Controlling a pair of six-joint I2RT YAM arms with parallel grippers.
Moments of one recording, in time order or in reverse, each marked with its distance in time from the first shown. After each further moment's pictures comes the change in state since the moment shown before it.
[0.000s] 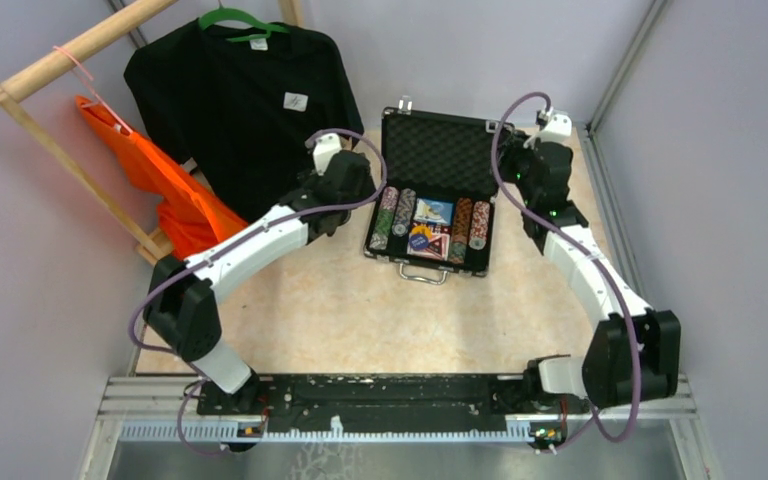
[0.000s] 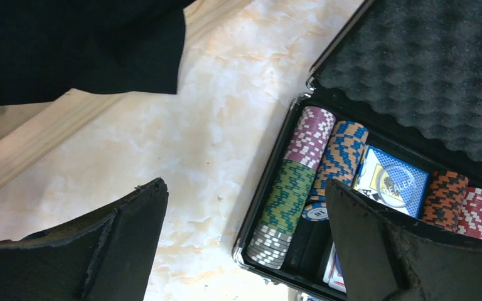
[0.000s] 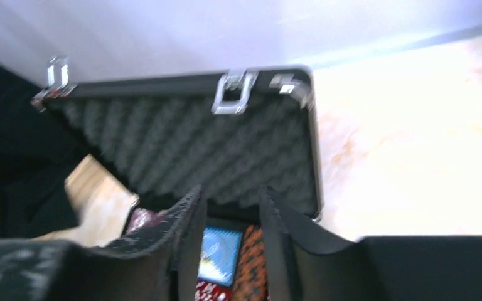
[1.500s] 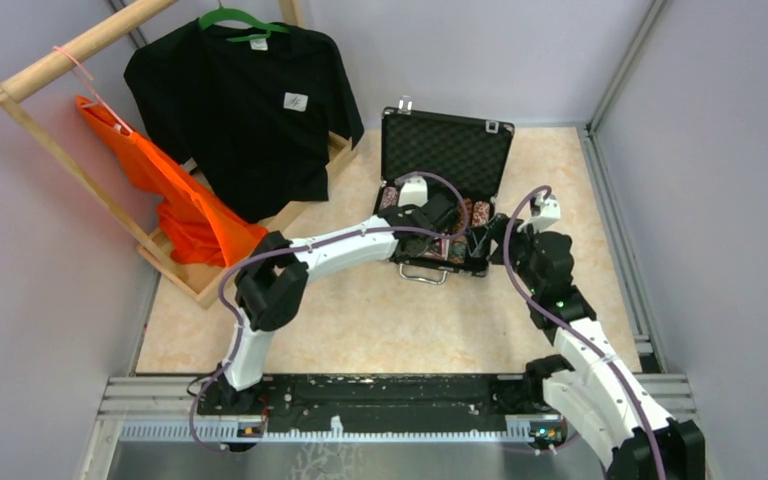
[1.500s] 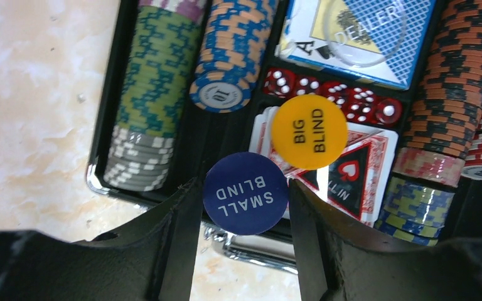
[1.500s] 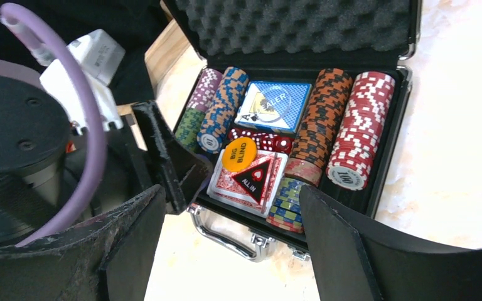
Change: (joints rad) left arm -0.271 0.419 0.309 -0.294 -0.021 -0.191; right arm 0.086 -0.497 -0.507 -0.019 -0.182 0.163
